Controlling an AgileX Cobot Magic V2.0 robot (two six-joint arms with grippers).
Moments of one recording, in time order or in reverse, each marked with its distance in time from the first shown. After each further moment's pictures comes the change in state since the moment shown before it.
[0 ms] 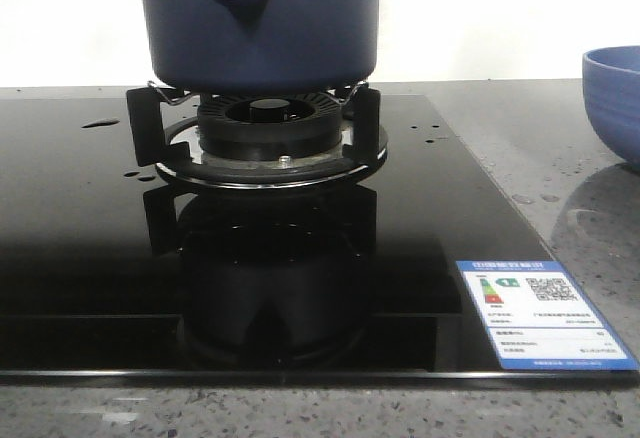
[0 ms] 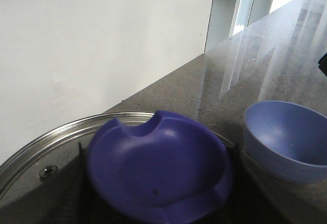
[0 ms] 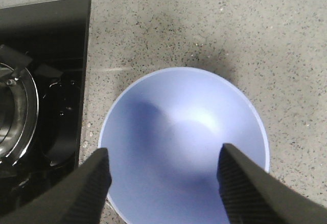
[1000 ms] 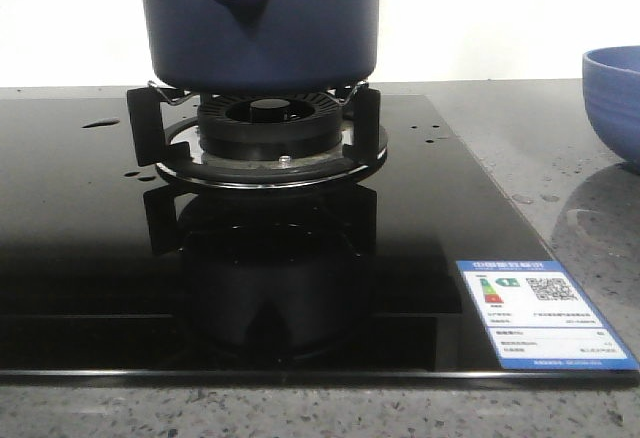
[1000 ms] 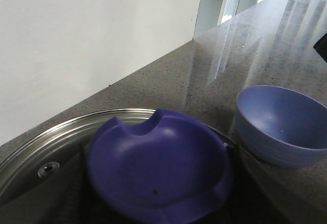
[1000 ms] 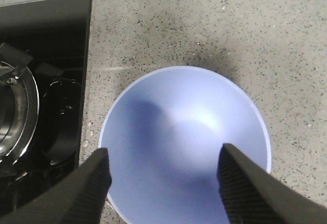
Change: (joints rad) left arm 0.000 0.057 0.000 0.015 0.050 0.006; right arm 0.000 0.000 0.005 0.004 -0.004 -0.009
